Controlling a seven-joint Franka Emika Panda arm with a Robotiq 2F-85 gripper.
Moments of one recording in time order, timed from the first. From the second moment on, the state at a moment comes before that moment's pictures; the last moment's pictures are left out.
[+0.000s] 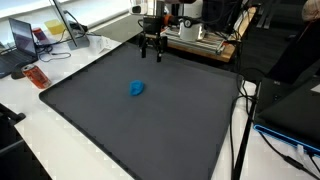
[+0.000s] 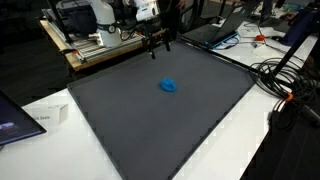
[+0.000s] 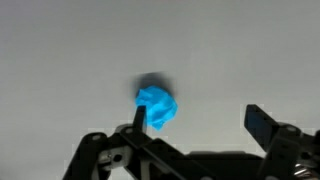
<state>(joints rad) -0.10 0.04 0.23 -2.68 0.42 3.08 -0.20</state>
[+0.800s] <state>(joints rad) -0.02 0.09 0.12 -2.44 -0.08 2.79 0.20</state>
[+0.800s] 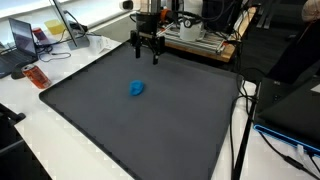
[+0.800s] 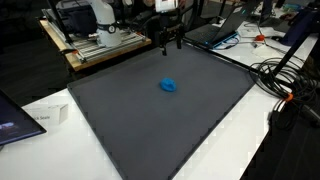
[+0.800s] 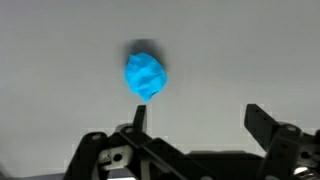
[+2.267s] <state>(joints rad) -0.01 0.42 0.00 -2.19 -0.18 2.78 -0.26</state>
